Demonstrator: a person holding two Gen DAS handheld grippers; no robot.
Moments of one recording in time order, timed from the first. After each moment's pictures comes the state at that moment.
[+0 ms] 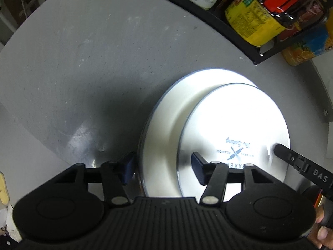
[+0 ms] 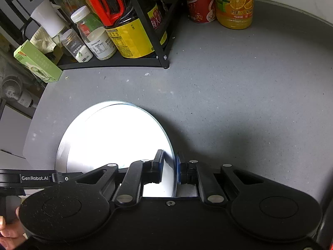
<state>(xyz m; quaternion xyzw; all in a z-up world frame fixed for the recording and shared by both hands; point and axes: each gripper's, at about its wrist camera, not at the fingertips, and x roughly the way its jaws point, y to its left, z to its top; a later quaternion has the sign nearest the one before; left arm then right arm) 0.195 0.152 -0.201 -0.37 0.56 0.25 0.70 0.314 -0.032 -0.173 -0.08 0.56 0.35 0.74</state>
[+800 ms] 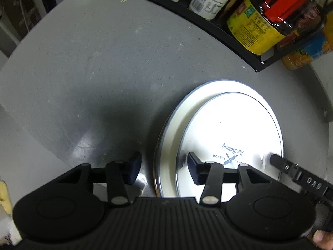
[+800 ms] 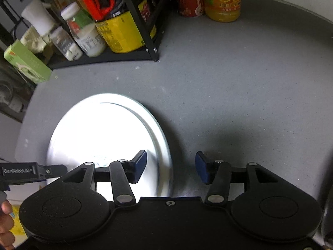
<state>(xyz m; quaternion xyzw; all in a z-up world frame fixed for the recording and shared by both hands) 0.189 0.167 -0.183 -0.34 0.55 0.25 0.72 0.299 -0.038 -0.171 -0.07 0.56 0.32 0.76</state>
